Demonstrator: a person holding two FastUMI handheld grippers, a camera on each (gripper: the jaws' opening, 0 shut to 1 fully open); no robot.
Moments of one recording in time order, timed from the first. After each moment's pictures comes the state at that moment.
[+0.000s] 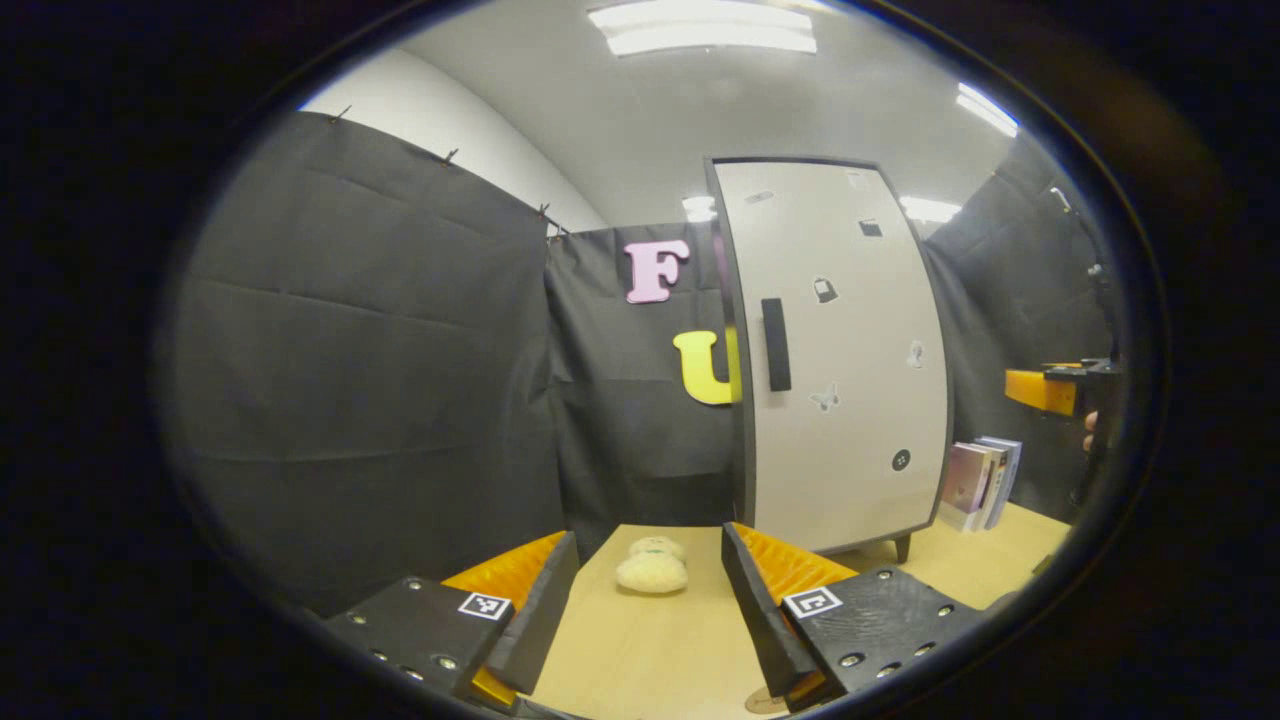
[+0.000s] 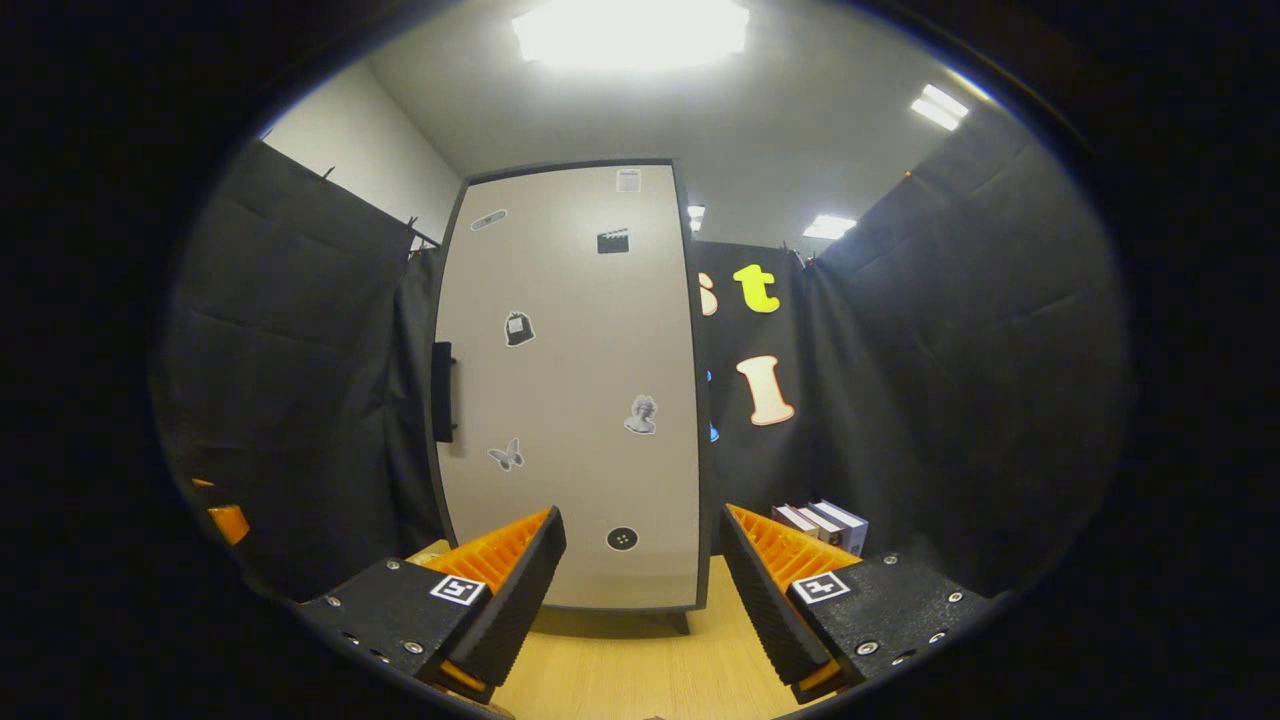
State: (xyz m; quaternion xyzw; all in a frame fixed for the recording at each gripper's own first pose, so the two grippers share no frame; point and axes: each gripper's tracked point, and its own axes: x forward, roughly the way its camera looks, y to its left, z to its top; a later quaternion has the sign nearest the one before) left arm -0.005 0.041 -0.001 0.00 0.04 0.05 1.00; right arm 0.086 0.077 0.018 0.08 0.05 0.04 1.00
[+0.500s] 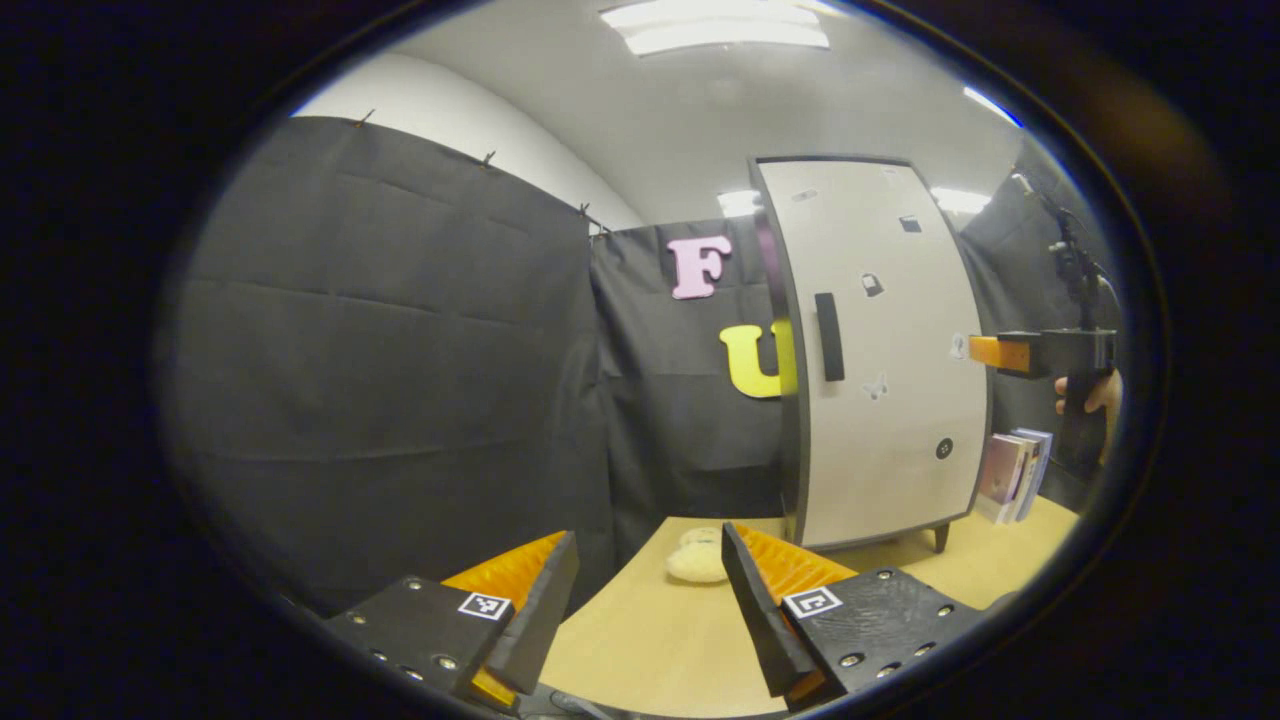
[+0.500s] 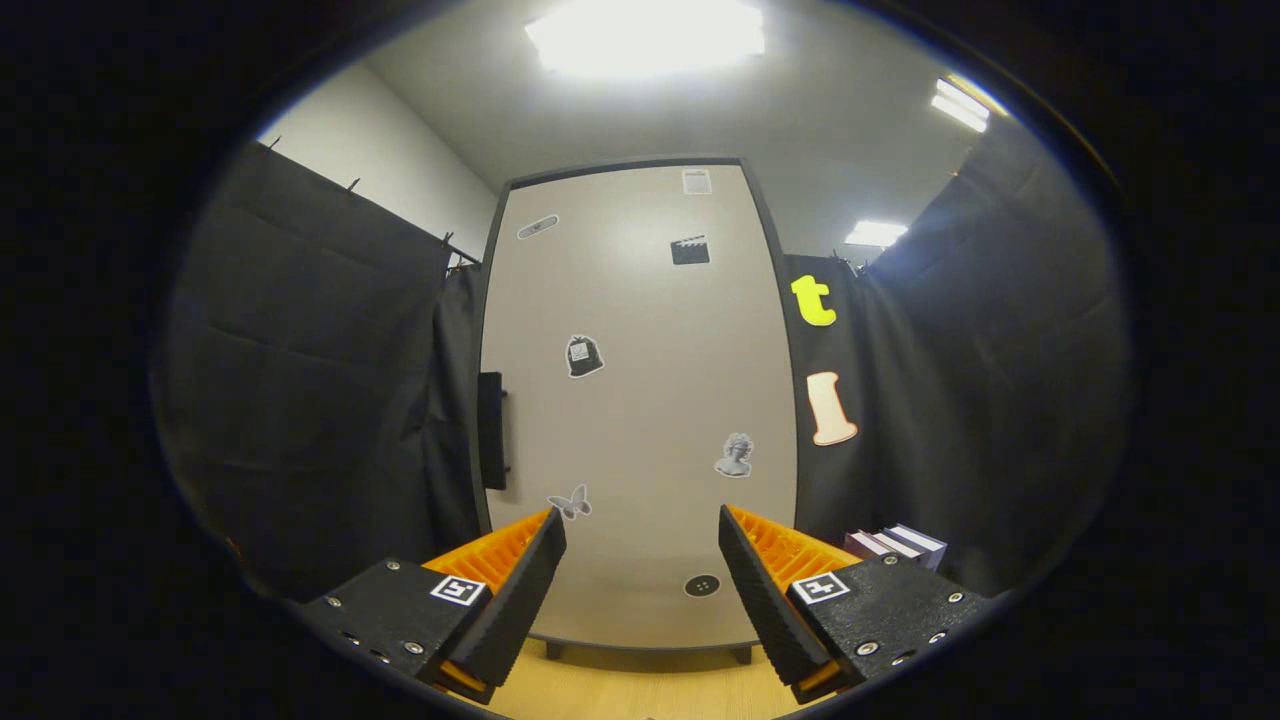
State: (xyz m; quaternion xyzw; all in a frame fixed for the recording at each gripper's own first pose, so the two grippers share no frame) left arm -0.037 0.093 -0.007 0.00 0.05 0.12 0.99; right arm 0.150 0.149 0.043 0.09 0.03 0.09 0.99
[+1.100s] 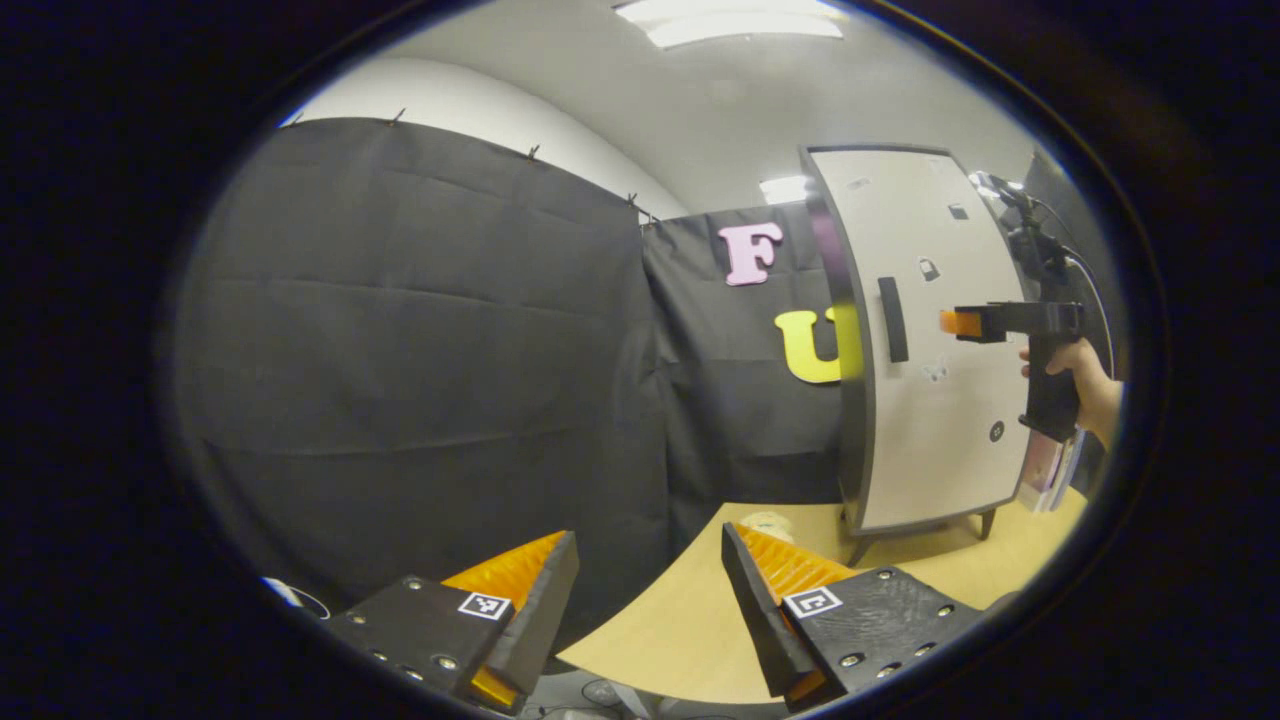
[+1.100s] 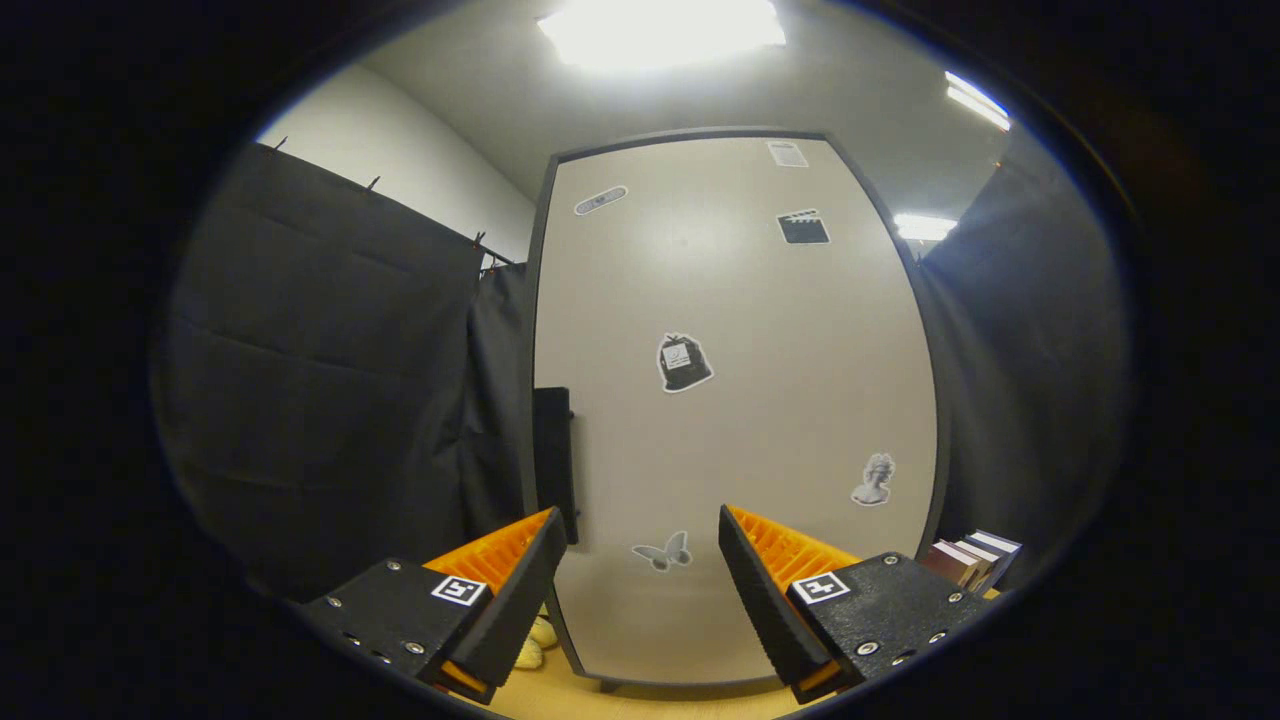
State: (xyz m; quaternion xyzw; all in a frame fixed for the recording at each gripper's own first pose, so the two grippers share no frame) left arm -0.066 0.148 -0.023 0.01 0.07 0.19 0.98; right arm 0.219 0.247 0.069 0.09 0.01 0.14 0.99
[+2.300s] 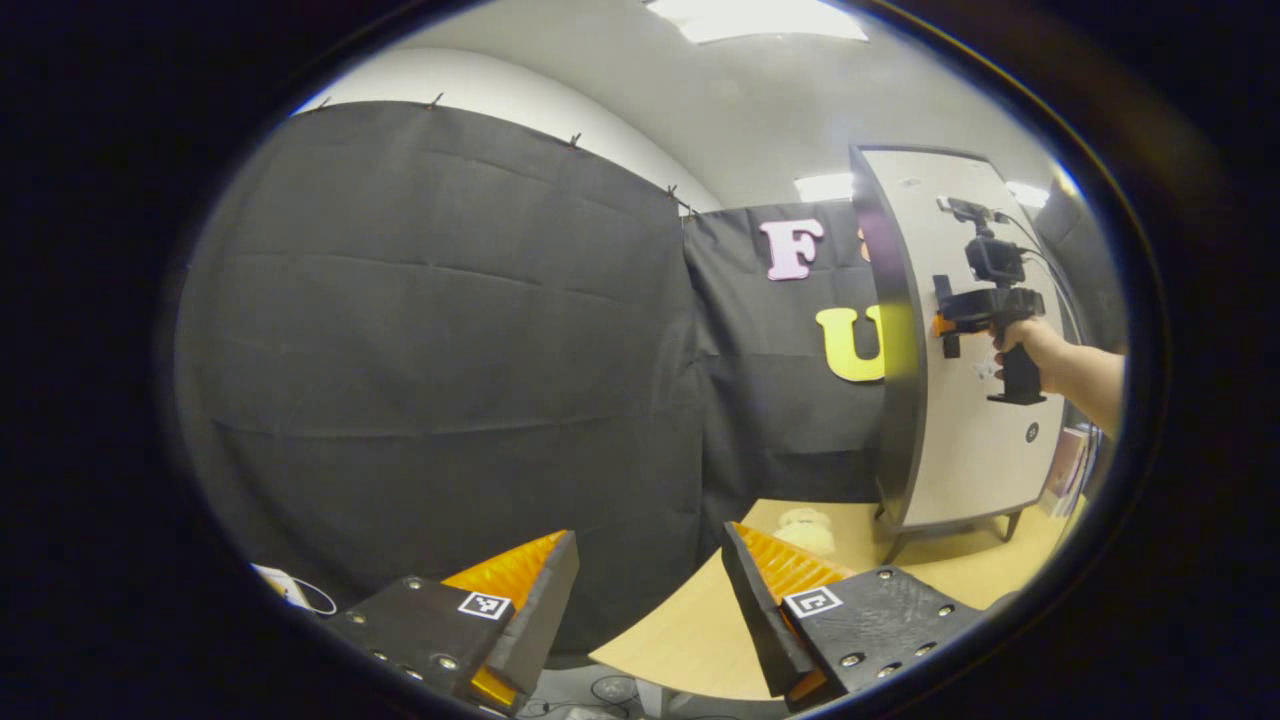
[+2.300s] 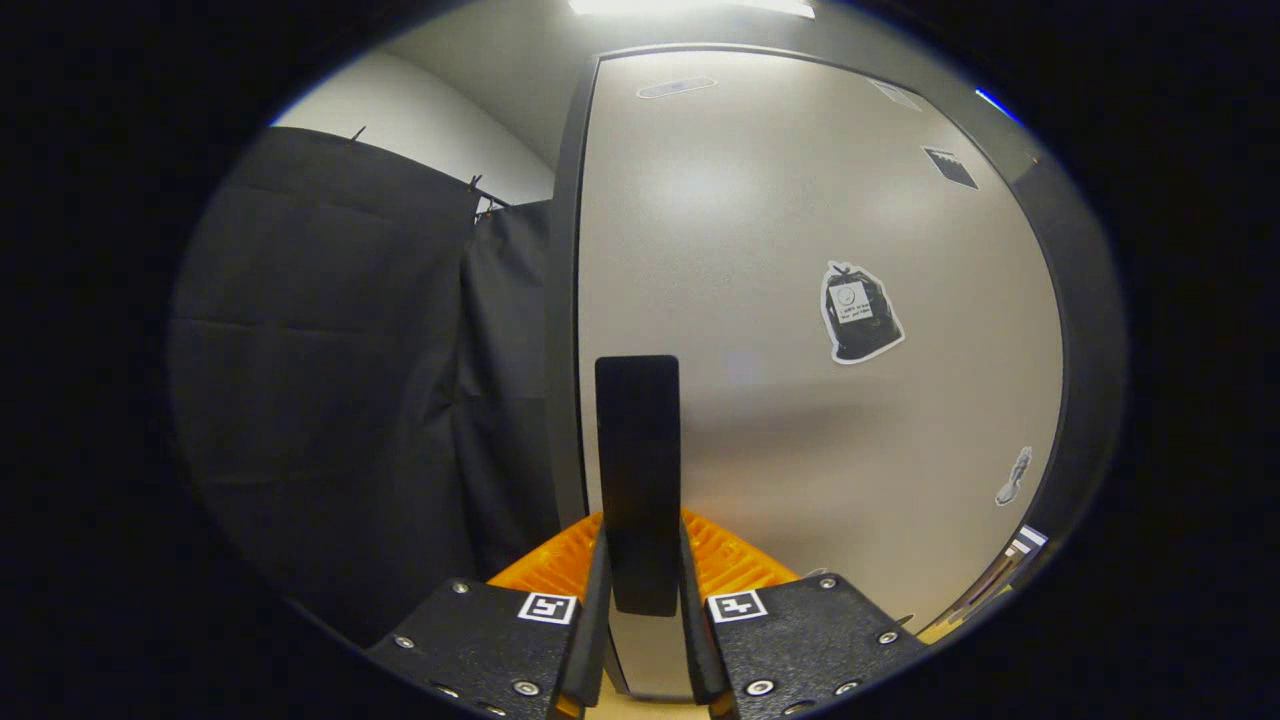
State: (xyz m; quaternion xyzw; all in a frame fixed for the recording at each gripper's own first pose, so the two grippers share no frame) left arm -0.083 0.197 -0.044 -0.01 0.07 0.23 0.97; right arm 0.300 0.336 0.053 0.07 0.10 0.14 0.98
